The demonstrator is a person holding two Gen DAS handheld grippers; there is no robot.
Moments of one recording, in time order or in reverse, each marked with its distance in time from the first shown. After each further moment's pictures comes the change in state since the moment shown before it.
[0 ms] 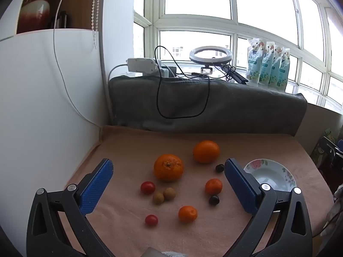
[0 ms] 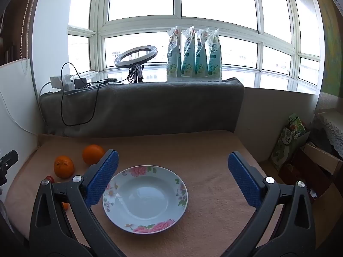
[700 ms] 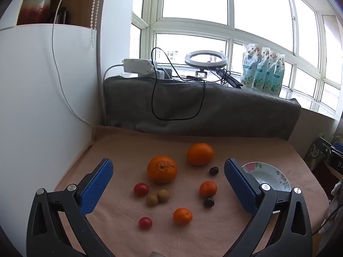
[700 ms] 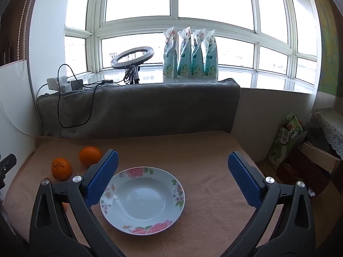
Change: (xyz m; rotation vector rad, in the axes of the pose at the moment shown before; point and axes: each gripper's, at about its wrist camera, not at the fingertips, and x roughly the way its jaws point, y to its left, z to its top) left arm 0.001 0.006 -0.002 -0.029 -0.027 -0.051; right arm -0.002 -0.003 0.003 0.010 -0.015 -0.025
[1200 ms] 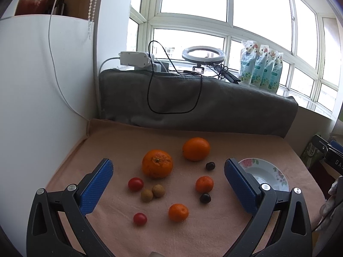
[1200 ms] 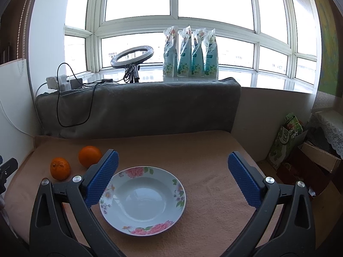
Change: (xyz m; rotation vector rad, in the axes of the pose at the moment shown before) left arm 0.007 0.000 -0.011 -0.018 0.030 -0.027; right arm 0.004 0.004 -0.002 -0.001 0.005 0.002
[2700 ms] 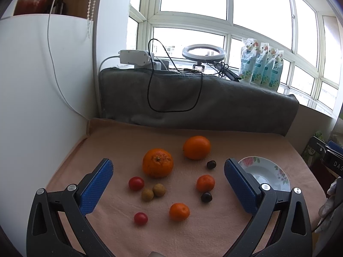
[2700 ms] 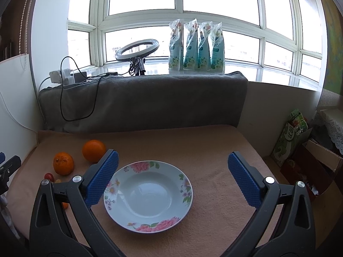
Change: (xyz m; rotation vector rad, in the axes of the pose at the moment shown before) left arm 0.002 -0.001 0.000 0.007 0.005 0.002; right arm 0.008 0.004 -0.004 -0.007 0.038 0.029
